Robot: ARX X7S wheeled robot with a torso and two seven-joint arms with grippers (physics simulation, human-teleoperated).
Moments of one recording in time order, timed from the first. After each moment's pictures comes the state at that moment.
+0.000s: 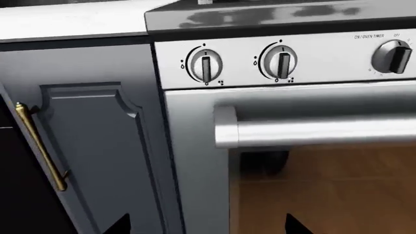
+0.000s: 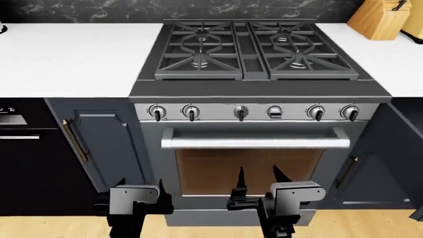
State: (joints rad) left arm -0.20 -0.31 0.40 -0.23 -0.37 -0.03 -0.31; right arm 0.26 0.35 -0.66 0.18 0.48 -0.22 0.43
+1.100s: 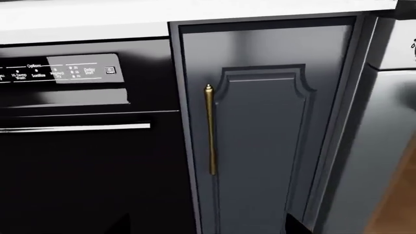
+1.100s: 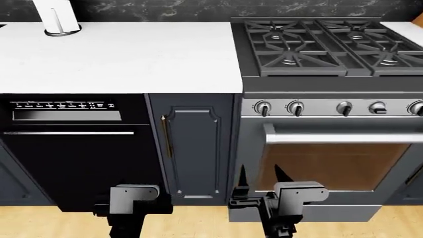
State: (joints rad) left arm -0.22 -0.32 0.40 -0.25 -0.38 -0.04 -0.32; right arm 0.26 0.34 -0.65 0.18 0.51 -0.25 0.41
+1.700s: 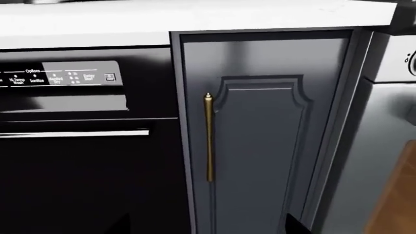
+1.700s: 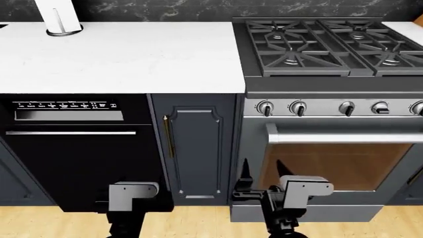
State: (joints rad) left arm -0.17 -0.12 0.09 -0.20 -0.12 -0.13 -0.07; right arm 0.17 0.11 -0.23 0.12 0.32 -0.05 0.12
